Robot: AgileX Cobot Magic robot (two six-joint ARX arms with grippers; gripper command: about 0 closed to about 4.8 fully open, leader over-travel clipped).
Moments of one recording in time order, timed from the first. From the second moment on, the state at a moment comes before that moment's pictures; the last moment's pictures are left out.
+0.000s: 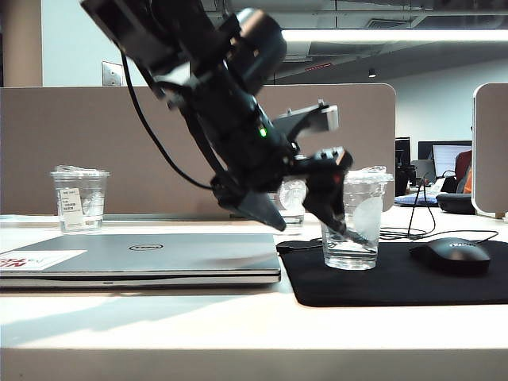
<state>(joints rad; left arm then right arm) -0.78 1.87 1.18 -0.03 0.04 0.01 0.10 1.20 1.27 -0.41 -0.06 -0.19</state>
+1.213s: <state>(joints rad) -0.76 0.37 0.91 -0.85 -0.05 -0.11 0.28 0.21 0.87 -0.92 -0.14 -0.03</state>
